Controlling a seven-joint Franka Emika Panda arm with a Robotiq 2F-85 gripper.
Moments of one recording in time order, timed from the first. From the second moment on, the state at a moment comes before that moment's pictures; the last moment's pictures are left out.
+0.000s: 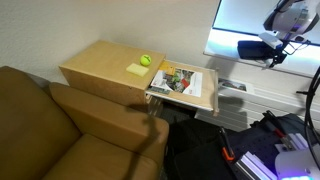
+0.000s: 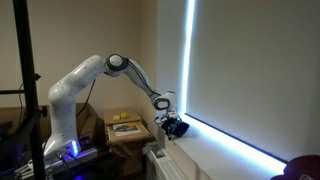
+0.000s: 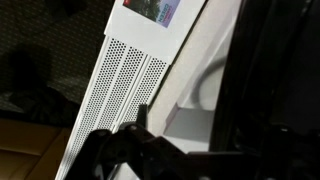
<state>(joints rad) -0.39 0.80 -0.37 -1.74 0.32 2.54 0.88</state>
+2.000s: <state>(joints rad) -0.42 0.43 -0.26 -2.04 0.32 2.45 0.09</state>
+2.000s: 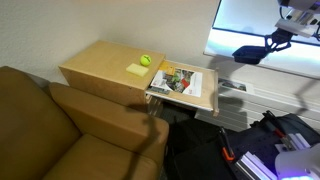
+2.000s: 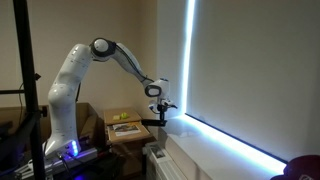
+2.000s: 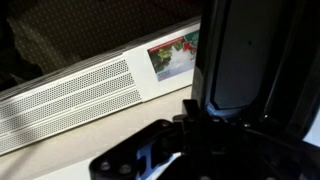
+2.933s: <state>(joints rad) -0.34 0.33 -0.17 -2.20 0.32 2.46 -0.03</state>
